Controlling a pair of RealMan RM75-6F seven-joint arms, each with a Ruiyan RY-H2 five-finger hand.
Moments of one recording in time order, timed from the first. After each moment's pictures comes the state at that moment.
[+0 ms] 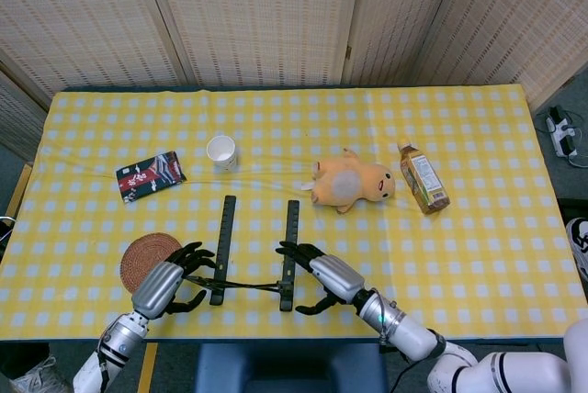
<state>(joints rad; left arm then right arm) -0.39 -1.44 0.06 -1.60 1.60 1.23 -0.14 0.66 -1.54 0.05 -1.71 -1.41 0.88 0.27</state>
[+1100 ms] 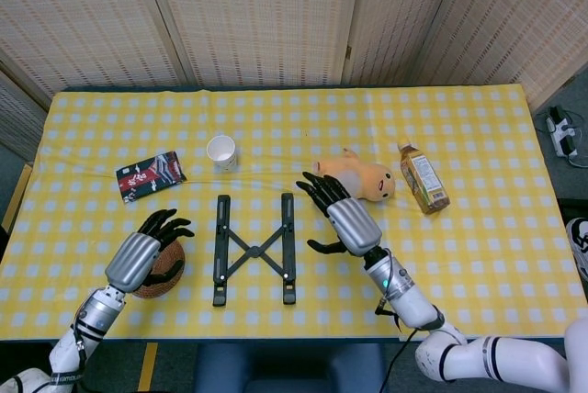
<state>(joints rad) -0.44 -1.34 -0.03 -1.51 1.62 1.24 -0.13 0.66 -1.53 0.19 -1.66 -1.37 1.09 -0.05</state>
